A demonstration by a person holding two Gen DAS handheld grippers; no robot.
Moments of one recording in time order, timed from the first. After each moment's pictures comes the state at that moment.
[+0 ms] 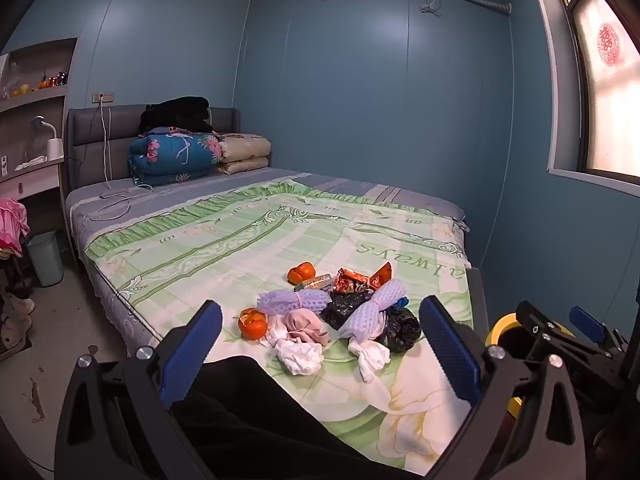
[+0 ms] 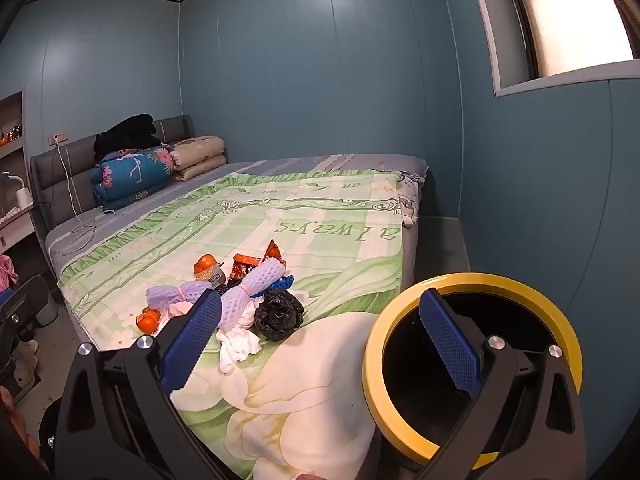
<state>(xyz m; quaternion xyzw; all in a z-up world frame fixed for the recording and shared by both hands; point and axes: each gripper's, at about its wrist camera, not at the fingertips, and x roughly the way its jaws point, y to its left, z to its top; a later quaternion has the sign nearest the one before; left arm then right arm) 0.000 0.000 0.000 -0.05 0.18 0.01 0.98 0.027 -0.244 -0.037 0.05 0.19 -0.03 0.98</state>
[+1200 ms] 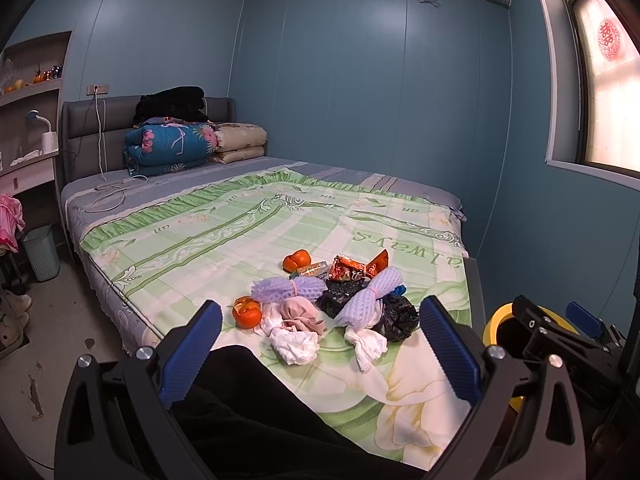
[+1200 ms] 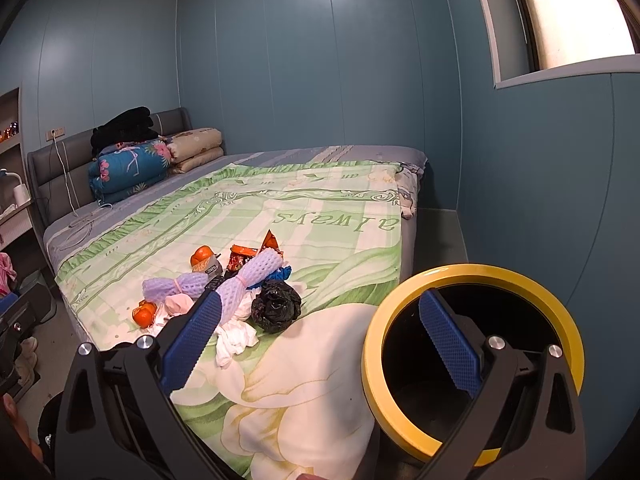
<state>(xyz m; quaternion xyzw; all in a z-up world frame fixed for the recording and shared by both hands) 0.006 -0.002 -0.013 -0.05 0.20 0.00 0.98 0.034 -0.244 -0.053 0.05 0.20 -0.04 0.98</state>
